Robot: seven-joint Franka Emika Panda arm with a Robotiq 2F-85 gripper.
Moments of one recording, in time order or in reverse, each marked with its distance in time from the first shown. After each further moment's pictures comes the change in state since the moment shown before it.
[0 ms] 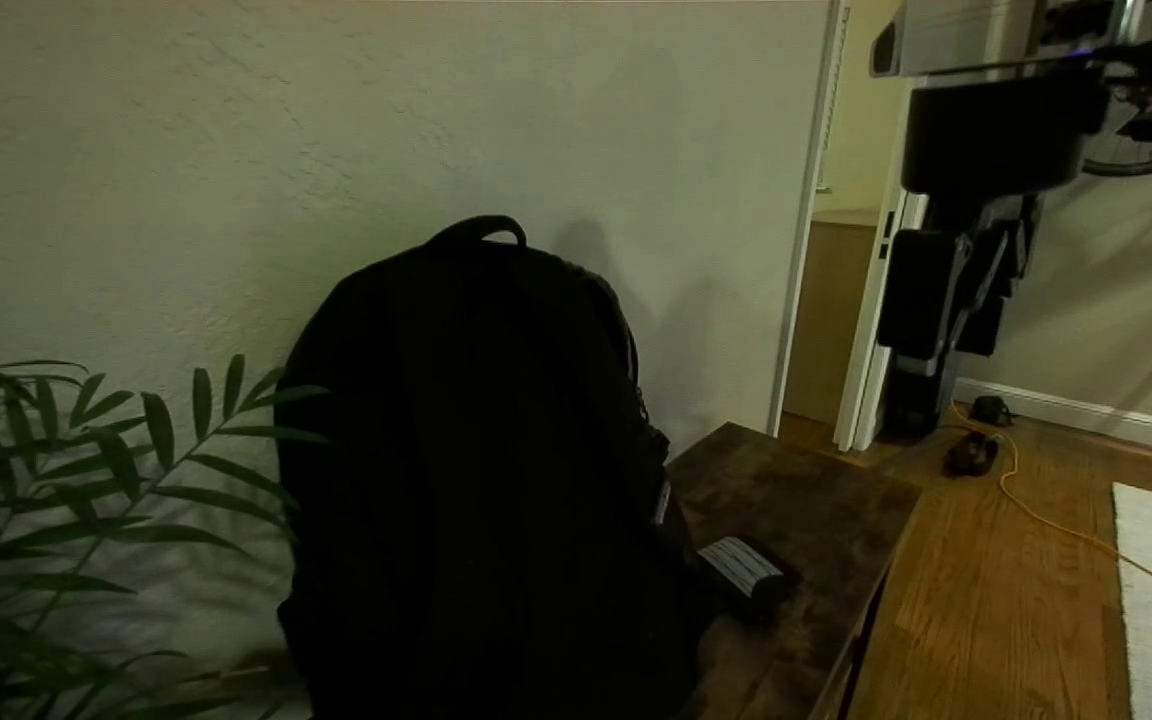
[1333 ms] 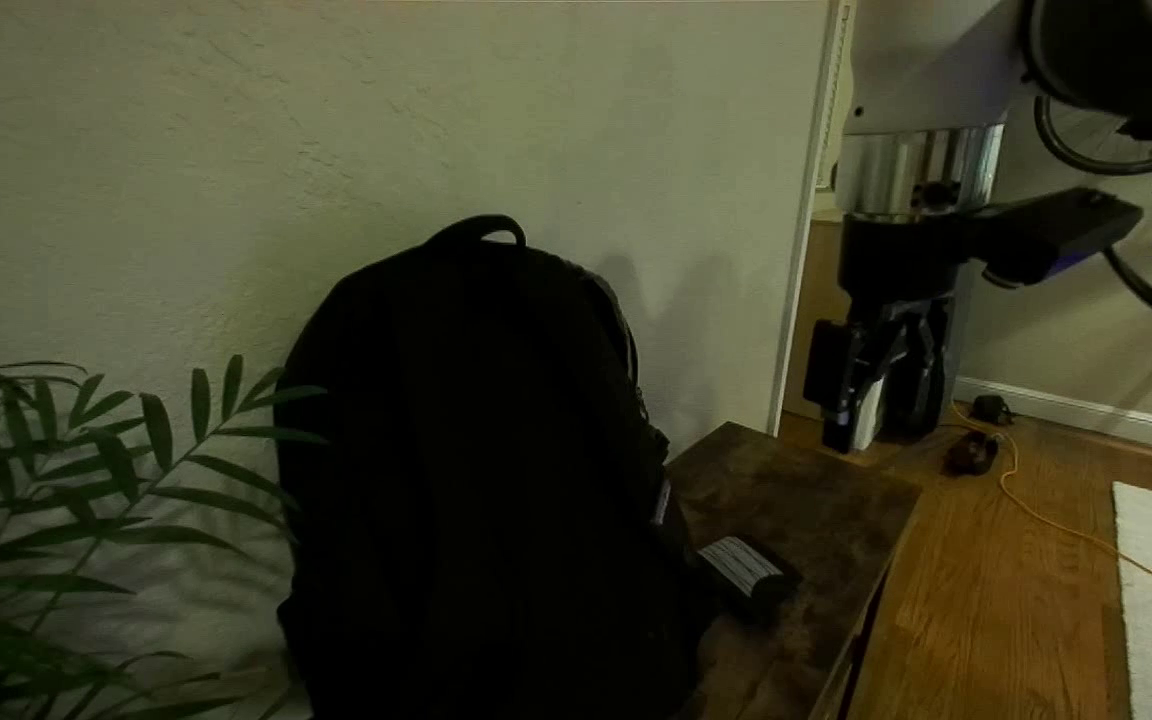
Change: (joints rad) arm -0.026 0.203 -0.149 -0.010 -0.044 0.251 -0.016
